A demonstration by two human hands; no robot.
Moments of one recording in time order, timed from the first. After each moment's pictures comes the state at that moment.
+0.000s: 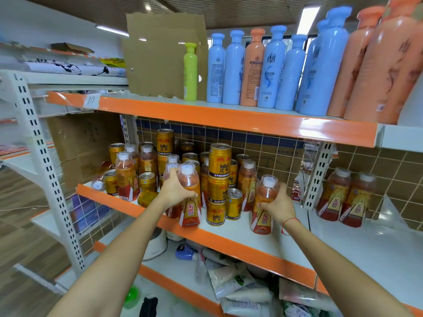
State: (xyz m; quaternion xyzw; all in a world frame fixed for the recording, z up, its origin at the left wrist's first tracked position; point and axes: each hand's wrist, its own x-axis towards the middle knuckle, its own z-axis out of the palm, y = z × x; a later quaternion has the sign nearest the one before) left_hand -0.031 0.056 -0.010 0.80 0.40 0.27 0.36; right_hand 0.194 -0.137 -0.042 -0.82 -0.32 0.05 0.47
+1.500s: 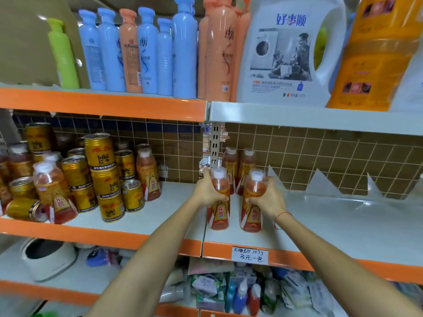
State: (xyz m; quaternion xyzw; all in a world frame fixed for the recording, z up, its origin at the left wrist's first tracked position) left_hand 0.225 -0.203 -0.028 0.86 0.20 0.16 0.44; right_hand 0.320 -0.374 -0.042 -0.85 -0.24 0.00 0.46
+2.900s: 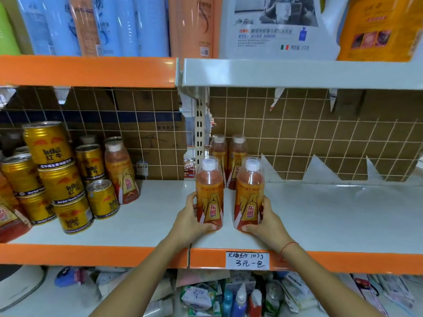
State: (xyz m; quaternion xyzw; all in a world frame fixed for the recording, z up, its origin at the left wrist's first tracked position) left_hand 0.211 -0.205 -0.119 0.85 0.16 0.15 0.47; right_hand 0.322 -0.391 -0.126 -0.84 -0.27 0.08 0.46
